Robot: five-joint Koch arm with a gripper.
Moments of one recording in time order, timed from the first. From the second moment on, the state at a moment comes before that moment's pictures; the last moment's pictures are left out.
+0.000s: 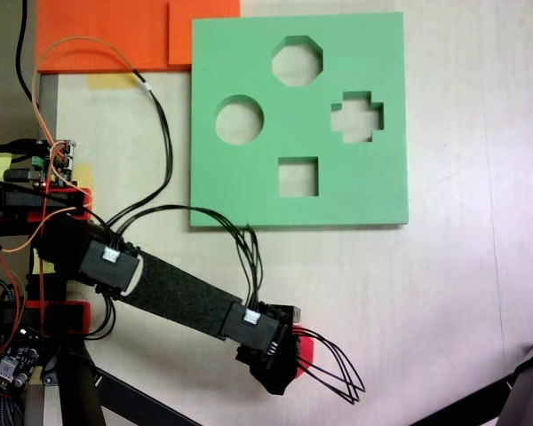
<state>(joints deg) 22.9 68.1 76.2 76.9 70.5</state>
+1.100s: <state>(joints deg) 4.1 91.8 76.7 92.1 77.9</state>
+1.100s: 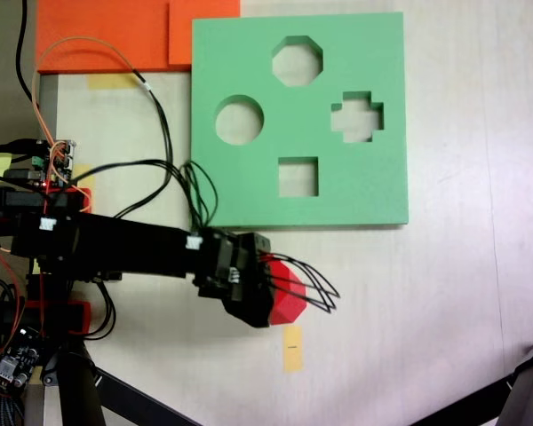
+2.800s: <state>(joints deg) -49.4 47.6 25.6 85.8 136.0</state>
